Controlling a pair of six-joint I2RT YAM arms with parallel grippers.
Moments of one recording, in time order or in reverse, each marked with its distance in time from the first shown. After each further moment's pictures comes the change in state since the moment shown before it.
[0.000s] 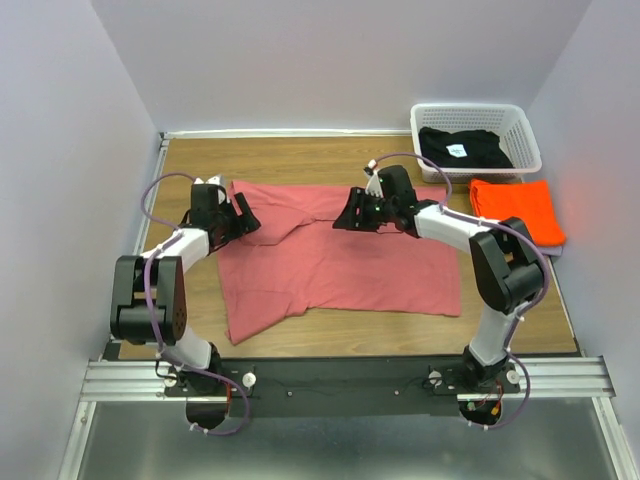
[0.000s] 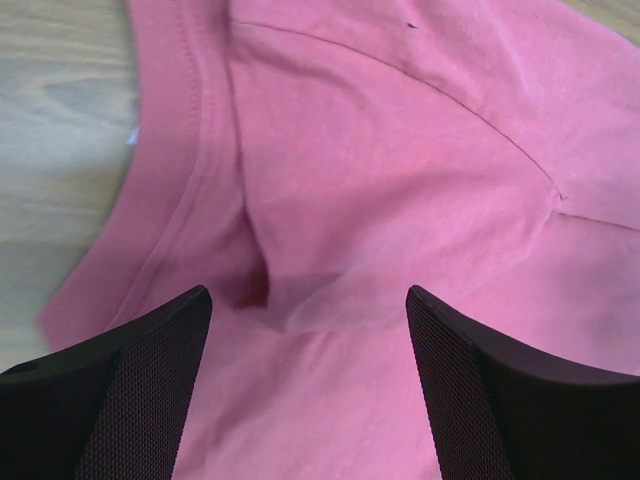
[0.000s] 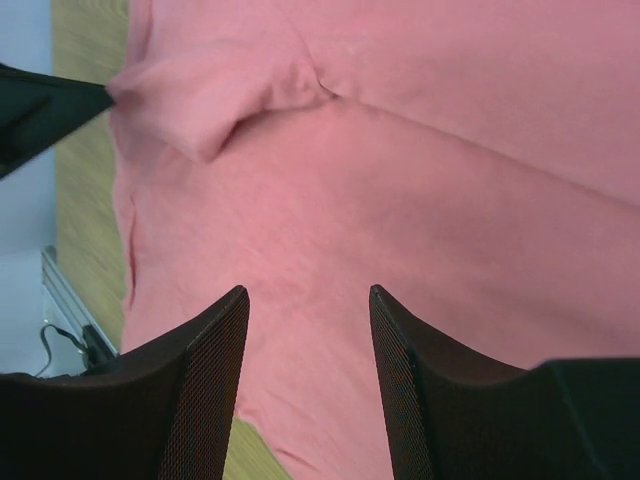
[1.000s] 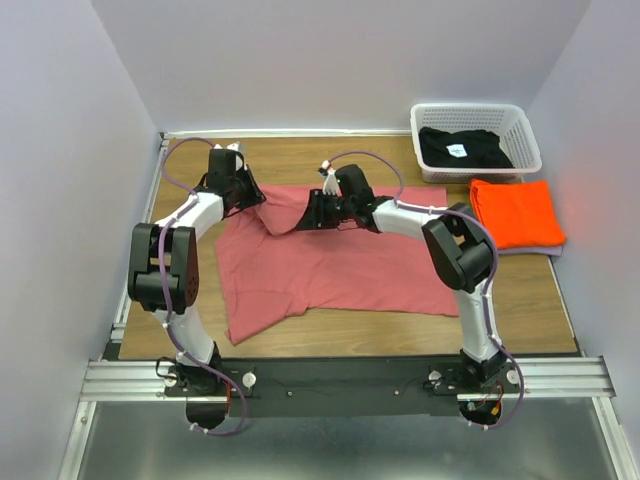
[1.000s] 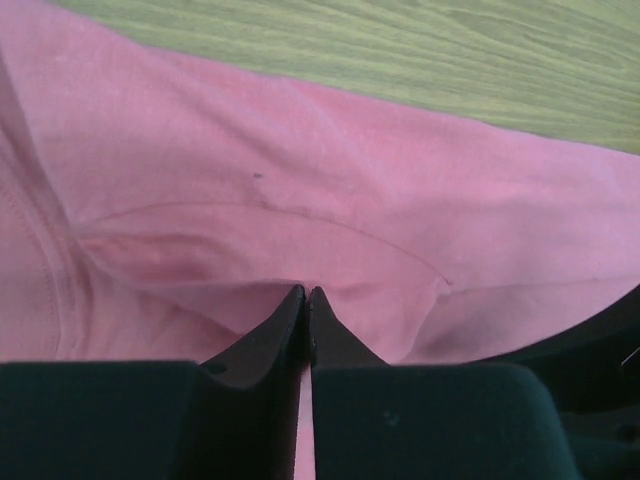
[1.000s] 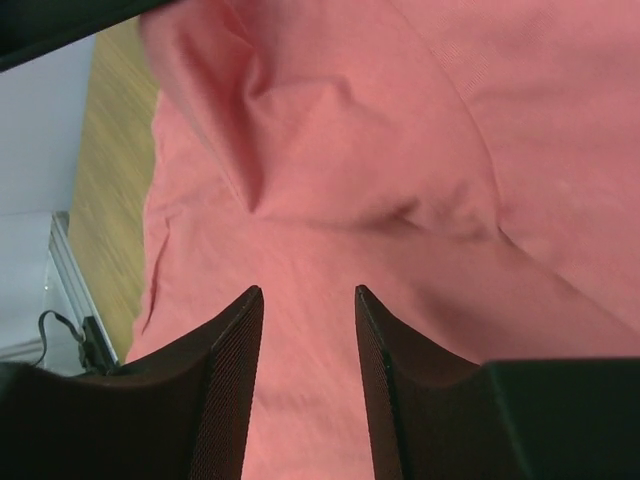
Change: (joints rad) left arm -0.091 0.223 0.358 -0.090 0.019 -0.020; right arm 0.148 0.313 0.295 0.095 -0.076 -0.008
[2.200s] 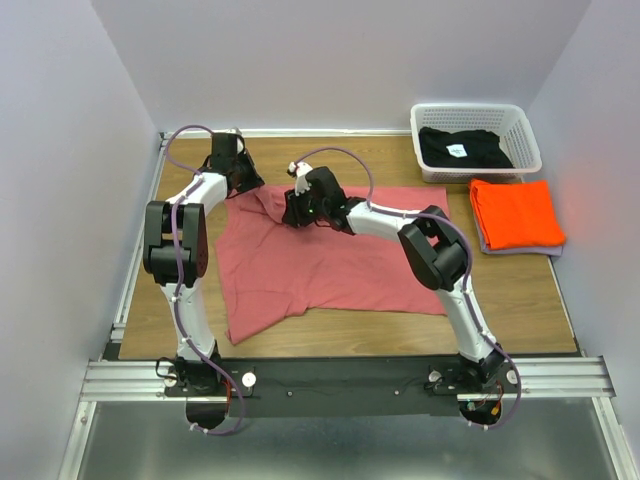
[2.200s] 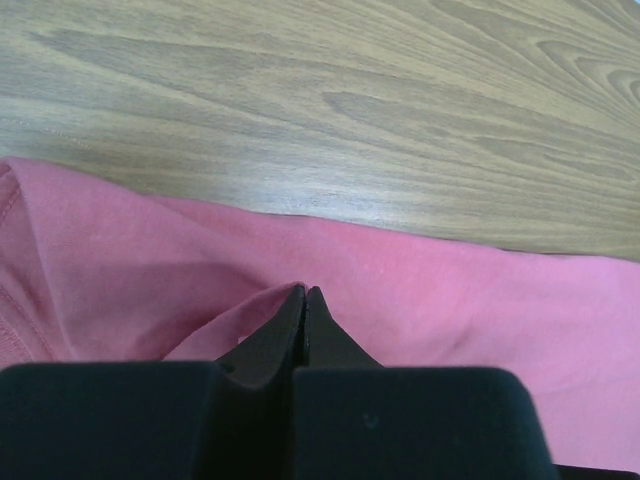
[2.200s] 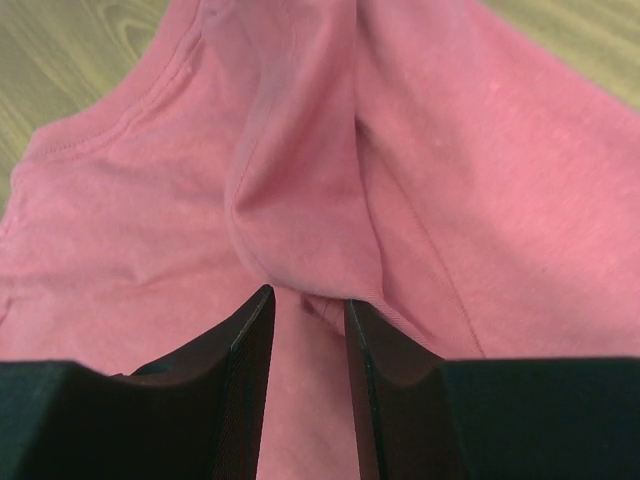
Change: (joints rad) left arm 0.031 0.270 0.308 -0.046 -0.030 -0.053; right arm 0.117 0.169 0.231 0.007 0.275 -0.345
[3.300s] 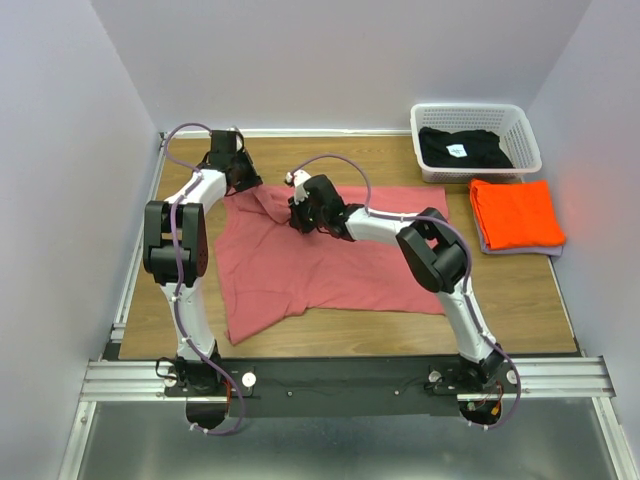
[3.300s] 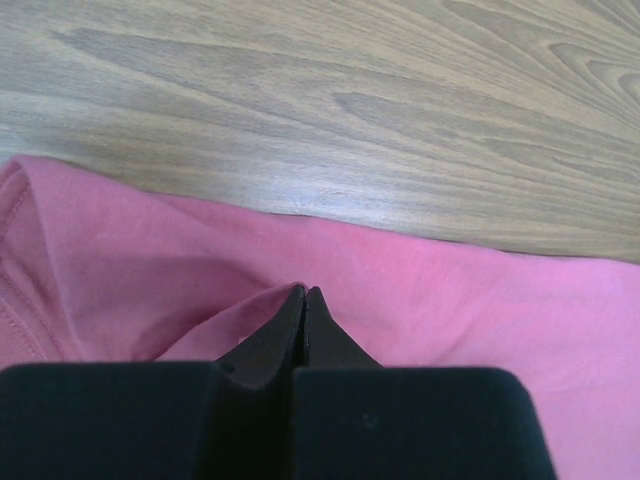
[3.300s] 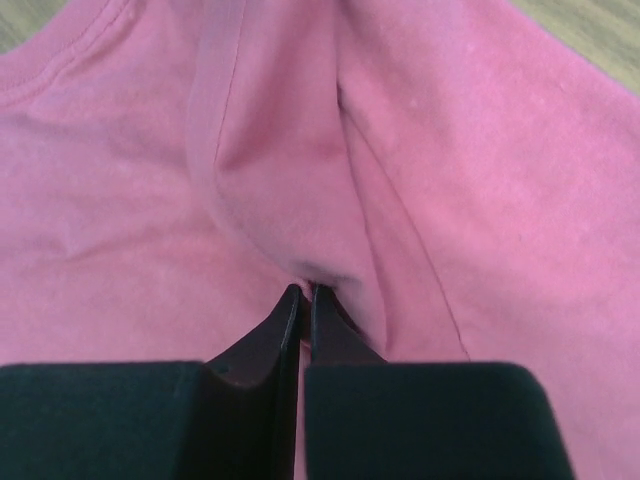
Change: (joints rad) left arm 0.005 0.005 0.038 -0.061 -0.014 0.001; right arm 0.025 0.001 -0.044 0.022 0.100 -0.104
